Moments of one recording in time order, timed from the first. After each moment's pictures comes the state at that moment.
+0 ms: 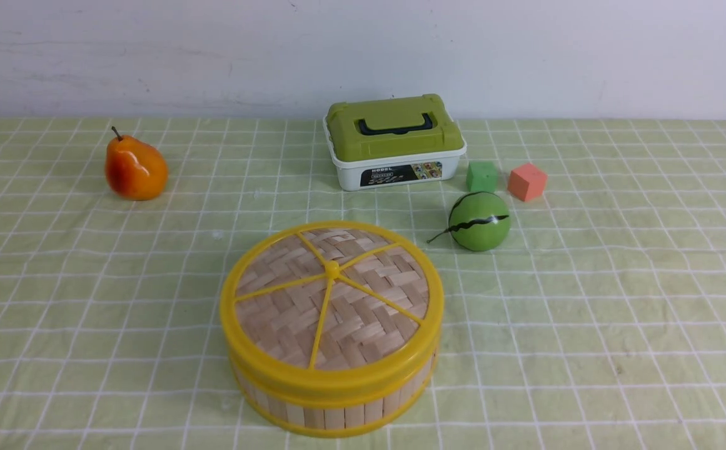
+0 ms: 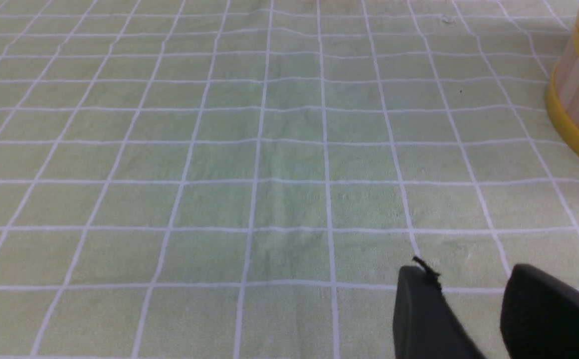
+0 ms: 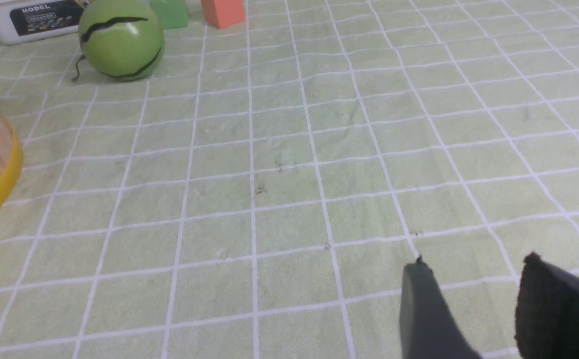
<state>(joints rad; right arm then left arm) -0.01 -0.01 0.02 -0.05 0.39 0.23 -0.01 -0.01 0.03 0.12 0.40 -0.16</state>
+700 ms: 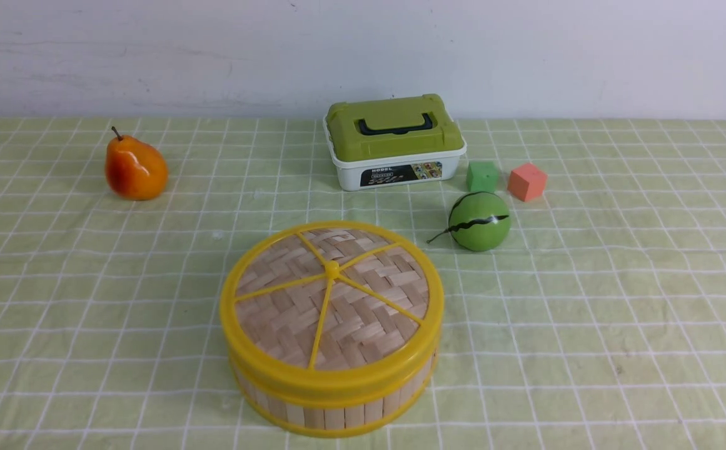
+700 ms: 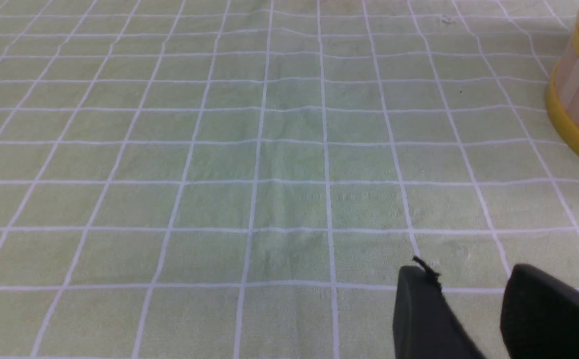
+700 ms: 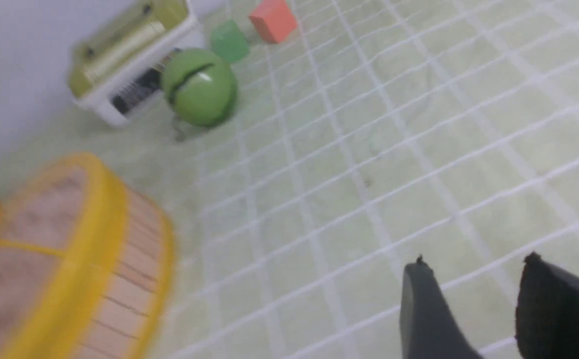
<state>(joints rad) -0.01 -0.01 0.02 0.40 0.40 0.43 -0.01 -0.01 0.03 0.12 0.40 -0.16</state>
